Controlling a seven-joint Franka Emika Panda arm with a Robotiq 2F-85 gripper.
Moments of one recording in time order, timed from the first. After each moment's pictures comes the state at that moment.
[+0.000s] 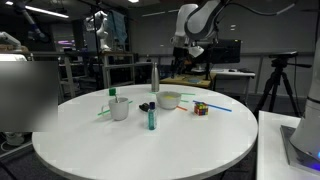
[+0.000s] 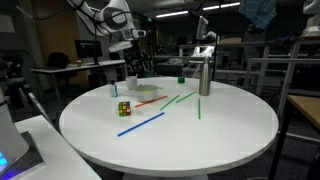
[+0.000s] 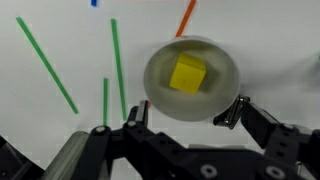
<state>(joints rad) 0.00 0.04 -0.05 -2.35 -0.19 2.64 -0.06</state>
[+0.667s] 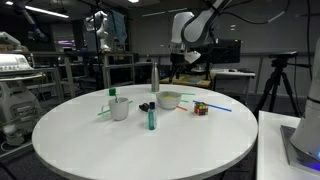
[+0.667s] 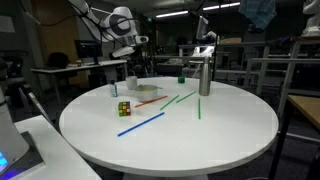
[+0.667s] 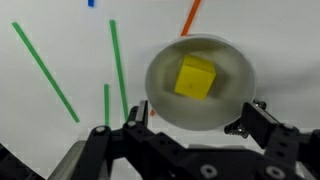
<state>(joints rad) 0.00 0.13 -0.05 -2.30 -0.25 2.66 0.03</state>
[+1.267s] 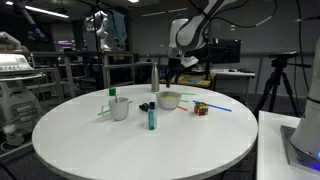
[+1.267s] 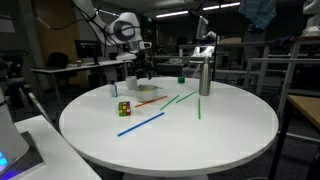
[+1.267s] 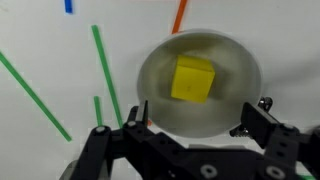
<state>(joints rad) -0.01 0.22 -0.05 -2.23 -0.13 2.66 0.01</state>
